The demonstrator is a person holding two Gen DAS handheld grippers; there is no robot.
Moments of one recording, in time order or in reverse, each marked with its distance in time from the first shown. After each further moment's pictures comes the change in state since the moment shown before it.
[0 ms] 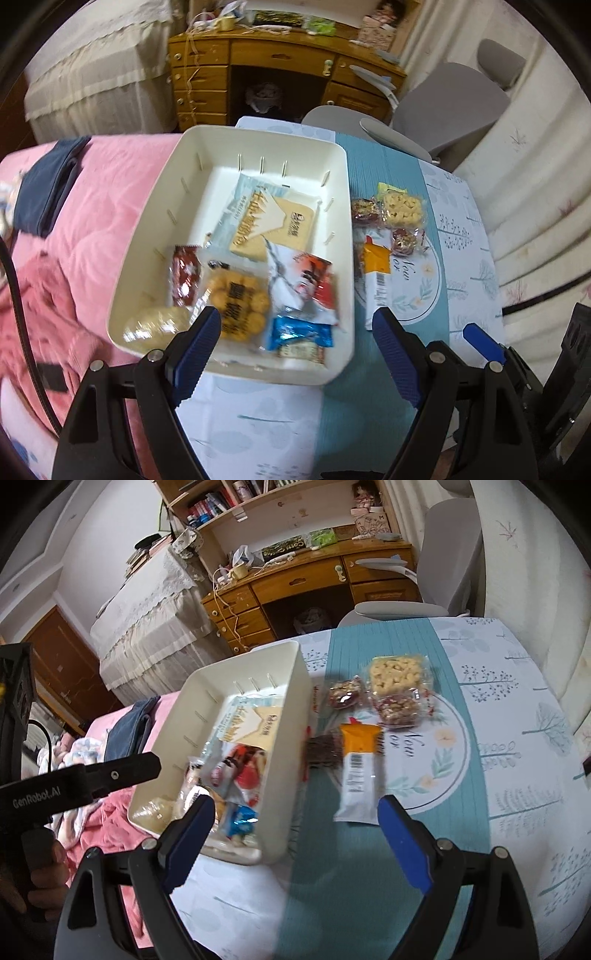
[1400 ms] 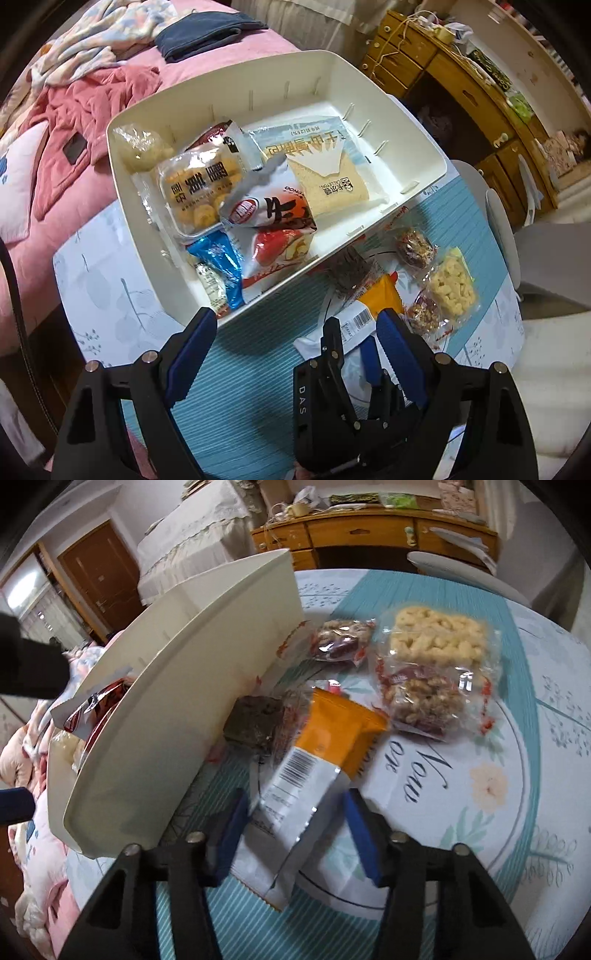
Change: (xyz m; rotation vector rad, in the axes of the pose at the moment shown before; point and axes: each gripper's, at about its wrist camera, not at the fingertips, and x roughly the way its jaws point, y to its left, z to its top) left arm 0.080 -0.077 -0.017 -0.825 0.011 0.271; right arm 0.143 -0.064 0.014 -0.304 0.178 0.137
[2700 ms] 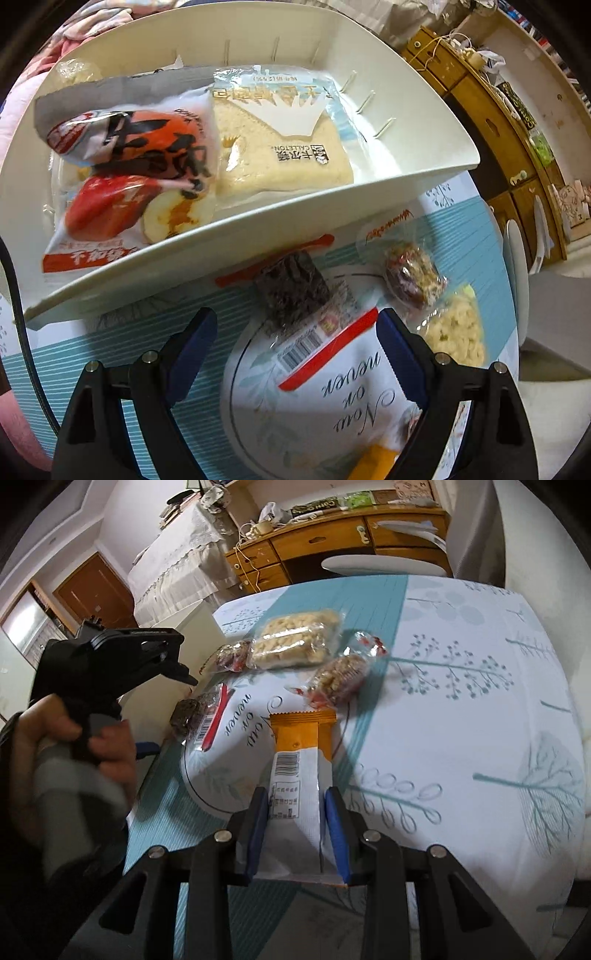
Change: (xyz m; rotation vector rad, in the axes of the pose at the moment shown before) left arm 0.111 -0.061 -0.005 -0.182 -0.063 -0.027; right arm -0.096 -0.120 -0.047 0.125 -0.024 0.036
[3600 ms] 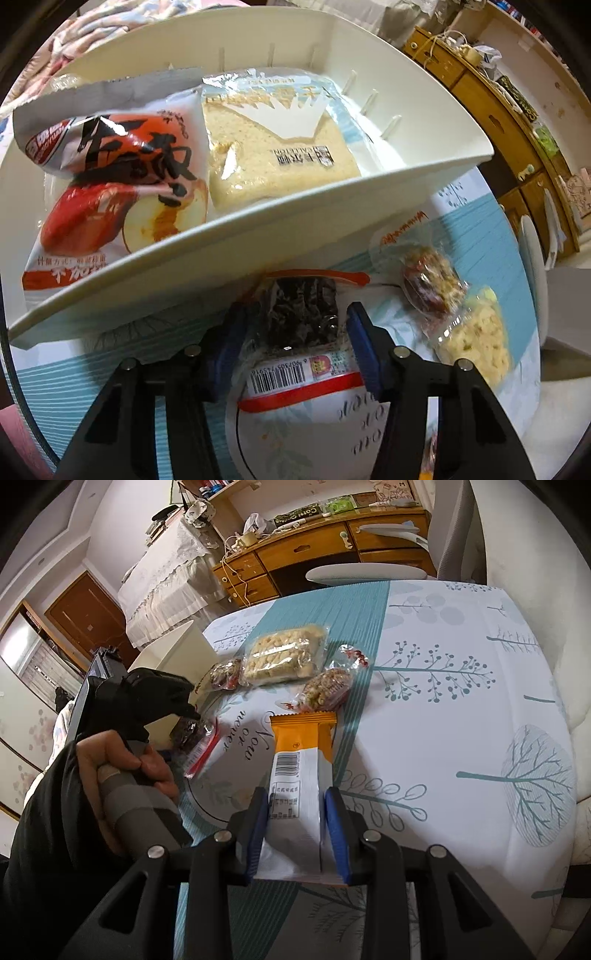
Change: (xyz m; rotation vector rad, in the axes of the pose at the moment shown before) left arm 0.018 0.000 0.006 0.054 -0.042 0.036; right arm -0.015 -0.001 0.007 0.052 -0.045 -0.008
